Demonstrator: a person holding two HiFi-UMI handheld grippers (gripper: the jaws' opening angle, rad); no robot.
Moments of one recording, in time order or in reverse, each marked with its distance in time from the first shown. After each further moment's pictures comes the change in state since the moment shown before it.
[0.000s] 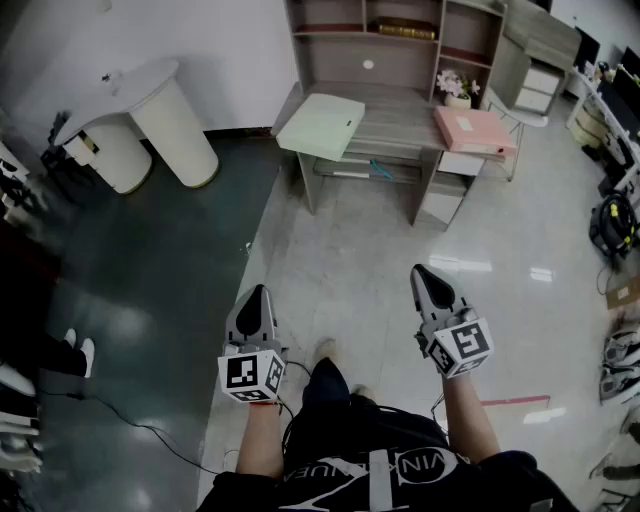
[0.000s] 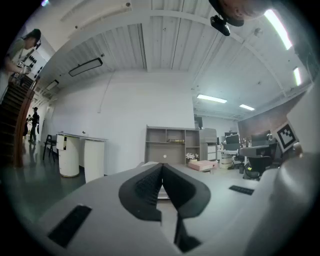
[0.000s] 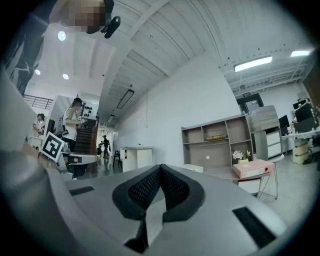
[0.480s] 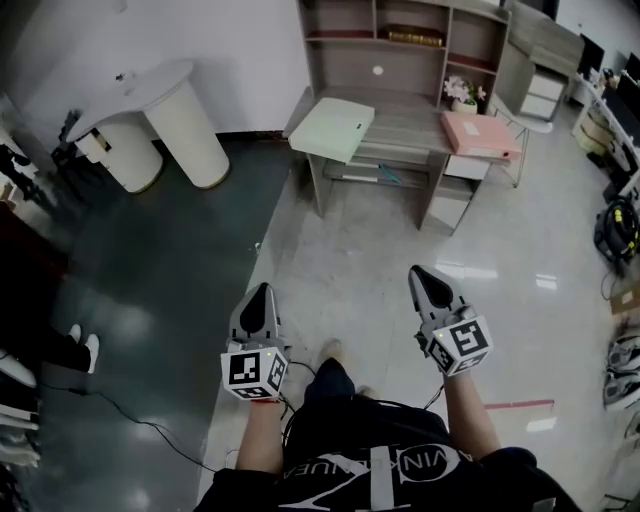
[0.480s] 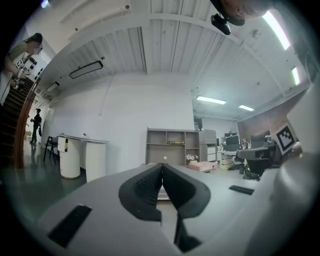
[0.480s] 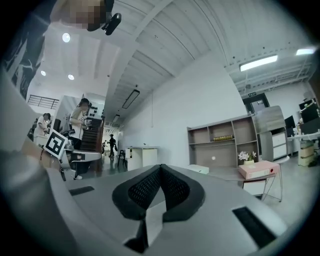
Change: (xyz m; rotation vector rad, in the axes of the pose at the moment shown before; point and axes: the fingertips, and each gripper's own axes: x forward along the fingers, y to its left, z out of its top) left arm -0.023 0.005 0.006 -0.003 -0.015 -0.009; right arm -0.007 0.028 0.000 -0.019 0.002 0.046
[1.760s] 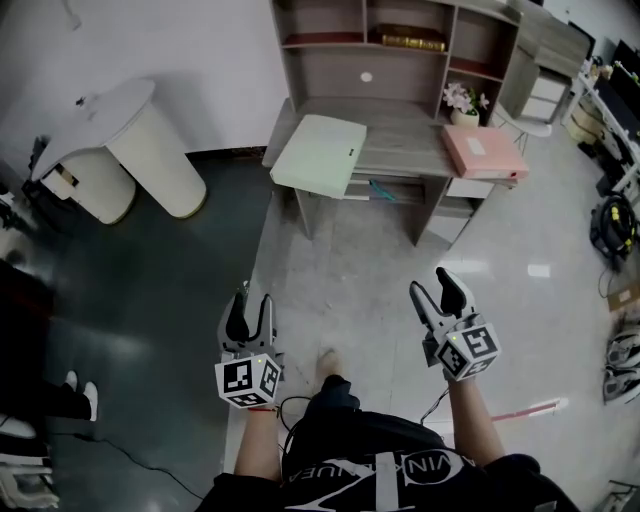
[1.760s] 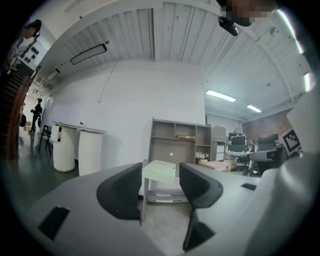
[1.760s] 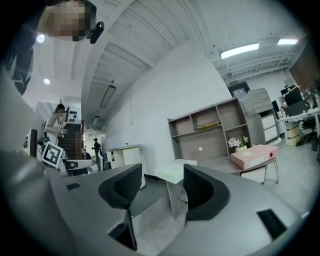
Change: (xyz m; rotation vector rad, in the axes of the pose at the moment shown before) left arm 0.192 0.082 -0.024 -0.066 0.067 0.004; right arm 0.138 -0.124 -0.023 0.160 0.046 -0.152
